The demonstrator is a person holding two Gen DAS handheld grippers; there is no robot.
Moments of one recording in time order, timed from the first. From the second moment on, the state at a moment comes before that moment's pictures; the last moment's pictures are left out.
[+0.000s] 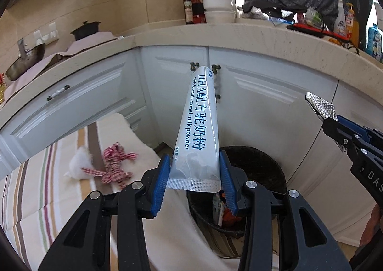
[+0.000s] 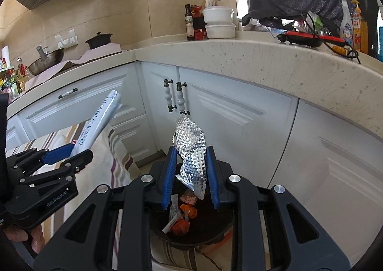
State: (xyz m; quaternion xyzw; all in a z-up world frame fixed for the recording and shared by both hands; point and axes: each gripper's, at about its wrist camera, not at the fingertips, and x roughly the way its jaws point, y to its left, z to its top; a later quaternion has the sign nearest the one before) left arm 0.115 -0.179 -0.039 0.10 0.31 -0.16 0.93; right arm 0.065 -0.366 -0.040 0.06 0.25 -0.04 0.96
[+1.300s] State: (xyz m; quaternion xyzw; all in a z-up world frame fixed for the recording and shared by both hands) left arm 0.158 -0.197 -0.056 0.10 0.34 -0.15 0.92; right arm 0.110 -0.385 -0.070 0.09 0.27 -0.06 0.96
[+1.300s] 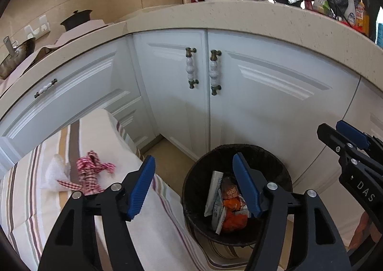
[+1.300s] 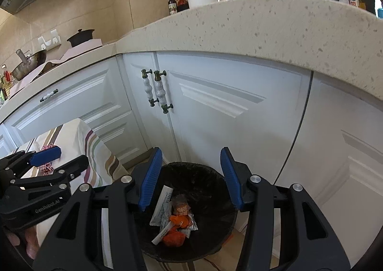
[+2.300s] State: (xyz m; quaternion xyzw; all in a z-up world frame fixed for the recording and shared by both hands) left arm 0.116 0.052 -0.033 0.00 0.34 0.08 0.94; right arm 0.146 -0.192 -0.042 0.02 0.28 0.13 0.95
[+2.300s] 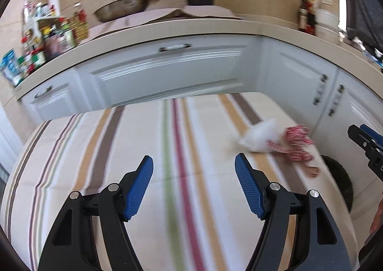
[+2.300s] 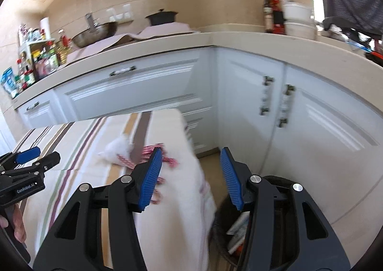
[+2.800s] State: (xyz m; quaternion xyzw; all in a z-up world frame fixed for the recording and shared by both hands) left arm 0.111 0.118 -0.047 -0.04 0.35 0.13 0.93; right arm 0.187 -0.132 -0.064 -0.02 0.35 0.15 0.93
